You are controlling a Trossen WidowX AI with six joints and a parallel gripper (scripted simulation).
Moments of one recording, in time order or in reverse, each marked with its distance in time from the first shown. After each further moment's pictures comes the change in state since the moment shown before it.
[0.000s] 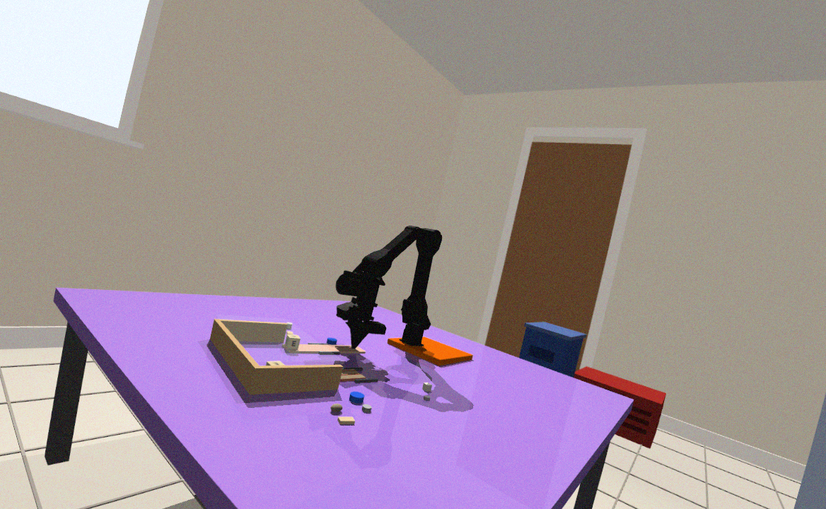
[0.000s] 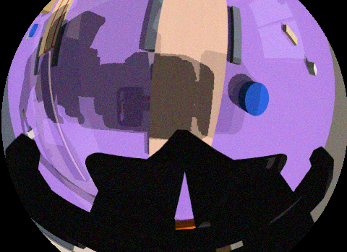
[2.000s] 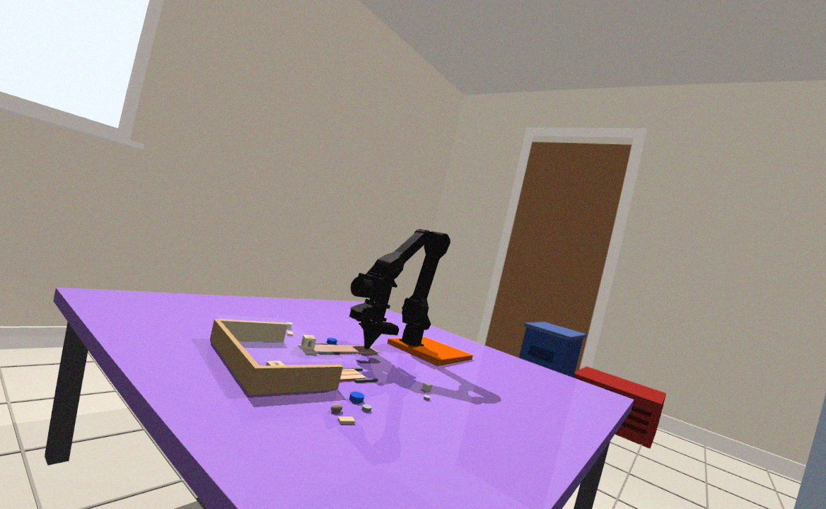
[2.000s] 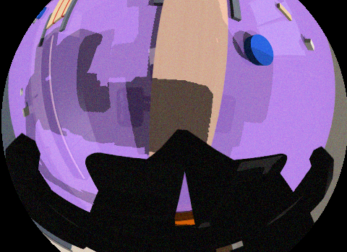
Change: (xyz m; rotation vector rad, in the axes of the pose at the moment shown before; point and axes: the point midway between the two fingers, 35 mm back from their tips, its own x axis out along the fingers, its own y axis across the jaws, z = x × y) arm 0.000 0.002 -0.048 0.000 0.003 0.001
